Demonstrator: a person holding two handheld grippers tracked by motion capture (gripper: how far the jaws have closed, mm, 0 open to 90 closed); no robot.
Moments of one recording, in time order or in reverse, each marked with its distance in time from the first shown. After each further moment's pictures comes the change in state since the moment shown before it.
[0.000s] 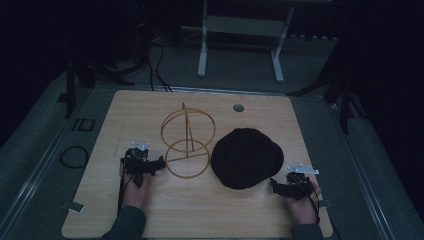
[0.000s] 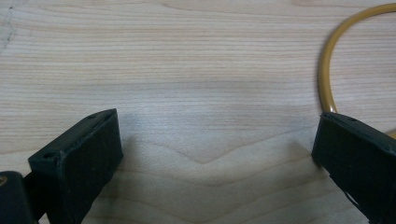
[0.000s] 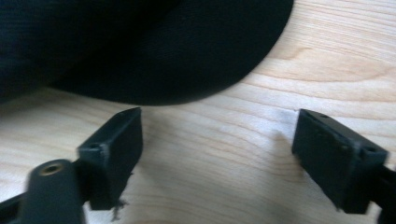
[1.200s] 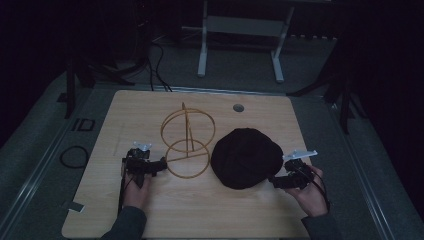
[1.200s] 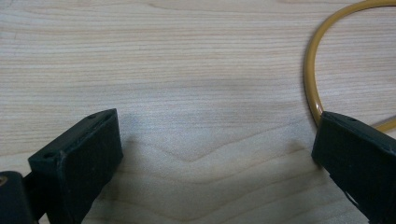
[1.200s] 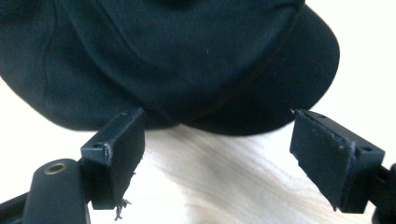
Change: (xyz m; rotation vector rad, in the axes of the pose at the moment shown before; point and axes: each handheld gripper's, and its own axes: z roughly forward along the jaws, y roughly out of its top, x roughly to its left) left arm -0.003 -0.001 0.000 -0.002 -0.019 0.017; right arm 0.014 0.060 -0.039 0.099 0.150 -0.175
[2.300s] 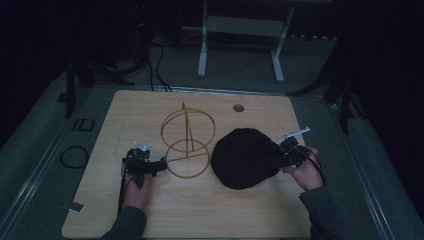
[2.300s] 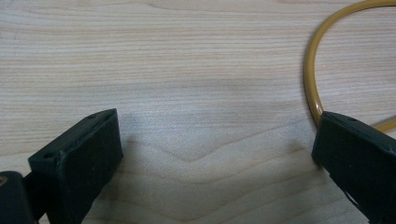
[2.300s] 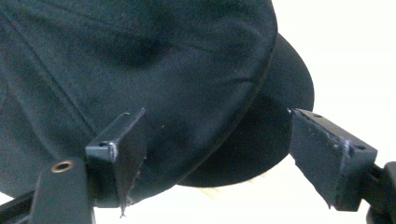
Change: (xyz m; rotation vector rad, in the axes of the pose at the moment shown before) left arm 0.000 0.000 0.000 0.002 -0.001 -0.001; right arm -0.028 0.052 0.021 0.085 0.012 0.000
